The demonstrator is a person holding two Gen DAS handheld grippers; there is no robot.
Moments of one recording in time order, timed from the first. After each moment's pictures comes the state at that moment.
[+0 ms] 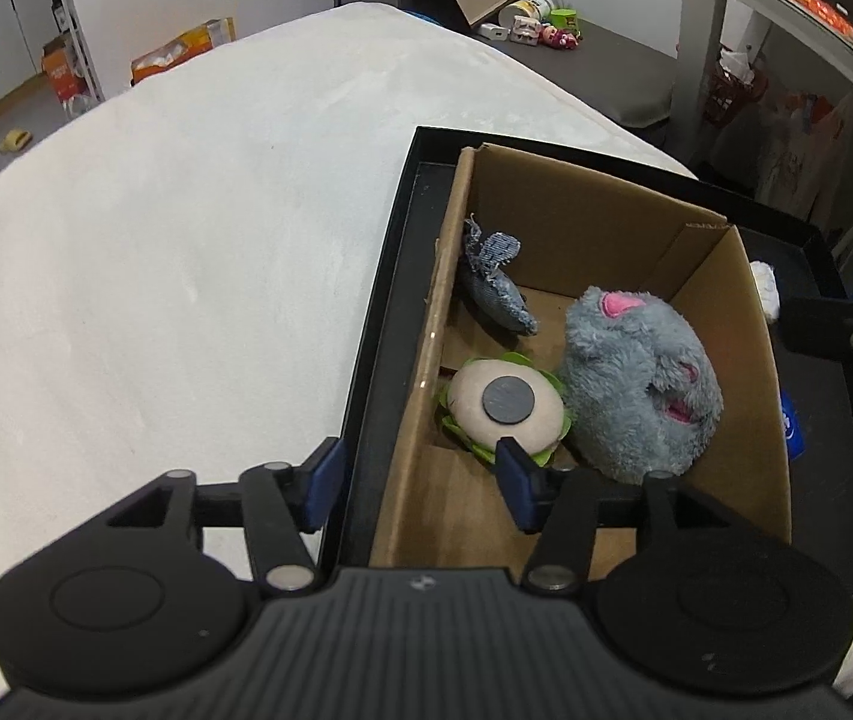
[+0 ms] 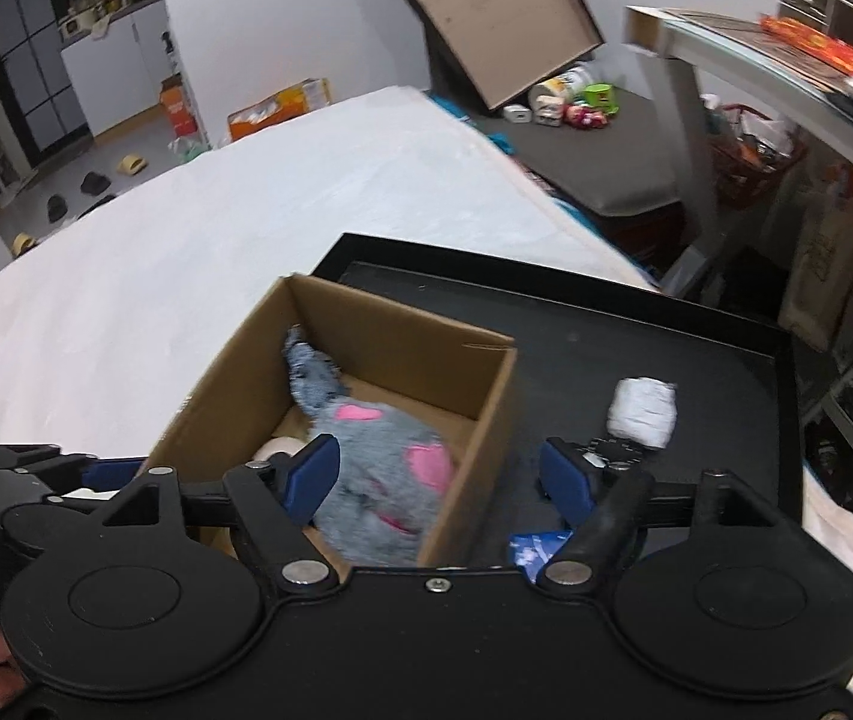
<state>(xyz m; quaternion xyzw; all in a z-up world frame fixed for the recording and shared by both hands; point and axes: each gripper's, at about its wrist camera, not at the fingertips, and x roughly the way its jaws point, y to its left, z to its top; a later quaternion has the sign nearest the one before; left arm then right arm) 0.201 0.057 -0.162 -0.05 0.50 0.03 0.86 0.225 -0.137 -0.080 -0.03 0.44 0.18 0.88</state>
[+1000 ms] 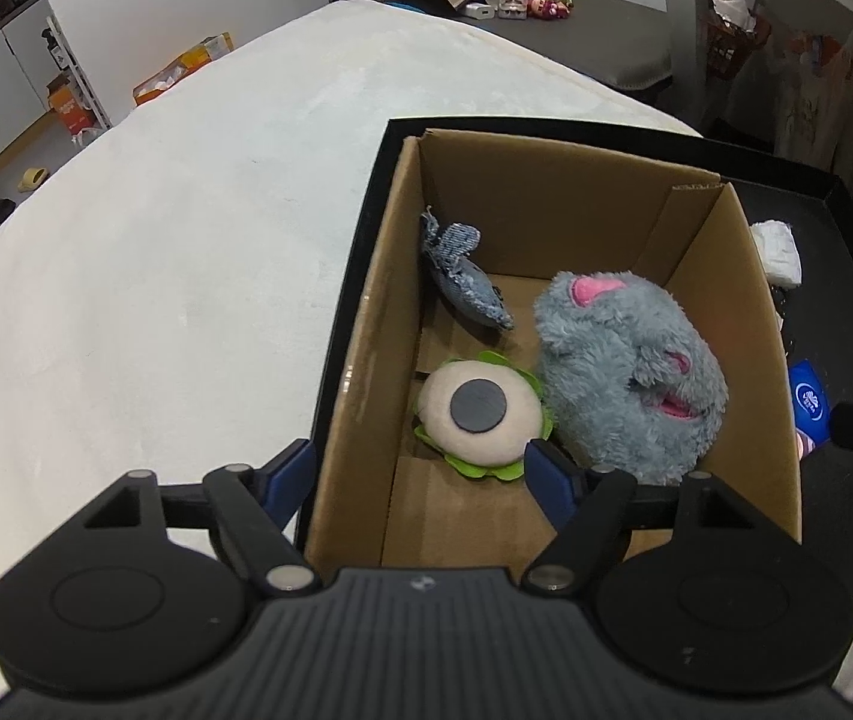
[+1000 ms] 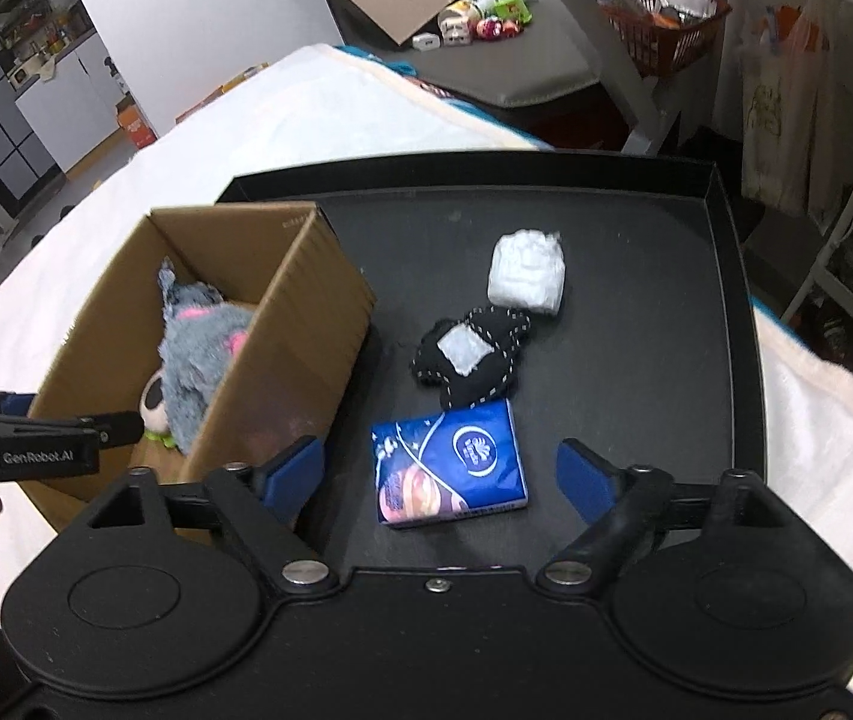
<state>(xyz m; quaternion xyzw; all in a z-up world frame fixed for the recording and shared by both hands) 0.215 0.019 -0.168 0.02 0.51 0.06 0.86 0.220 -0.226 -0.146 0.04 0.49 0.16 0.86</state>
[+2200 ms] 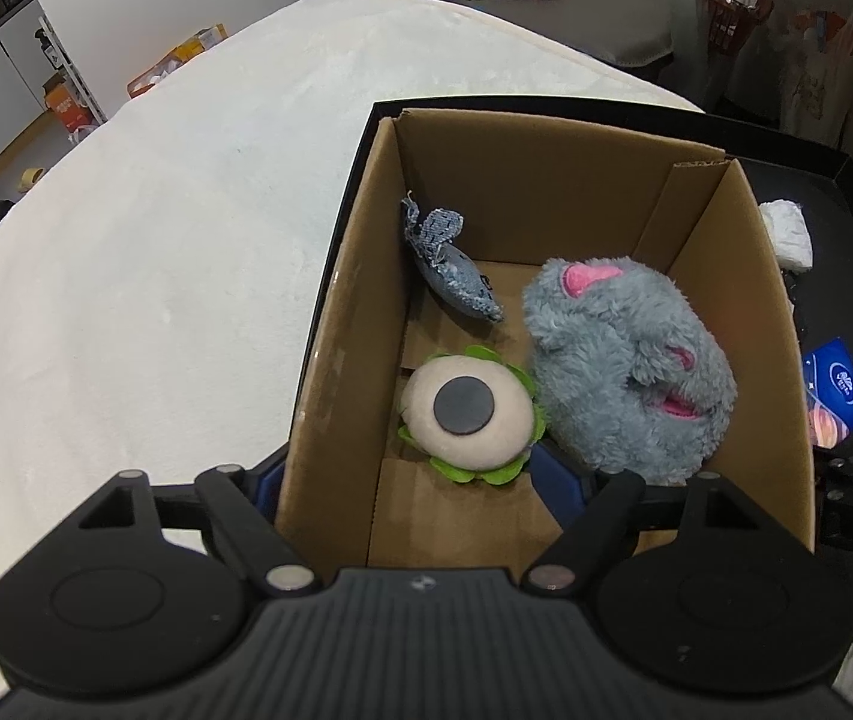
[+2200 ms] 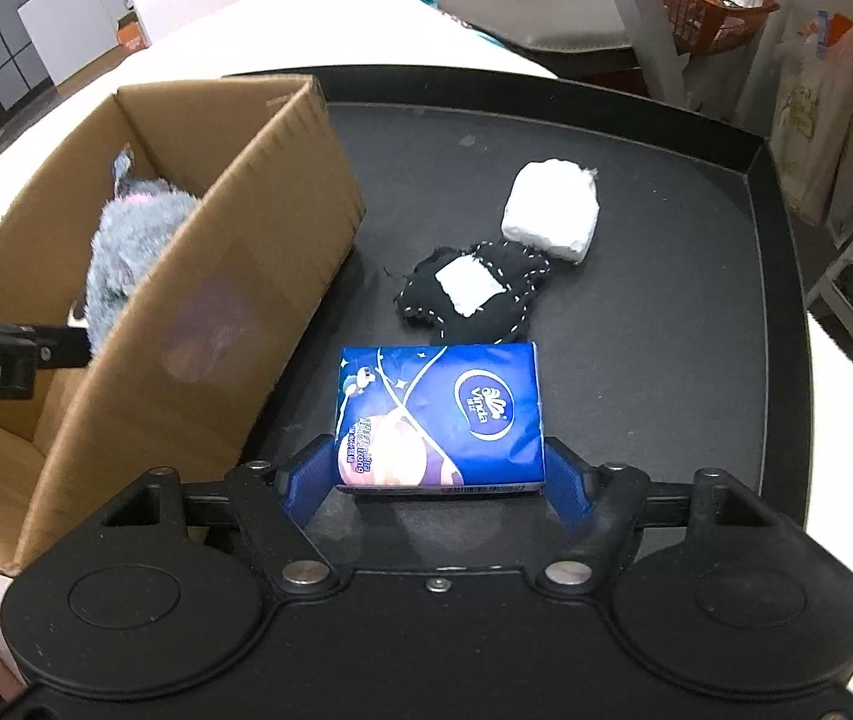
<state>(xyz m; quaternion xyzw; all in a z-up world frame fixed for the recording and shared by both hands) 0.224 0.008 -0.179 0.03 0.53 0.06 0.85 0.220 -0.201 -0.184 -0.04 0.51 0.16 0.85</state>
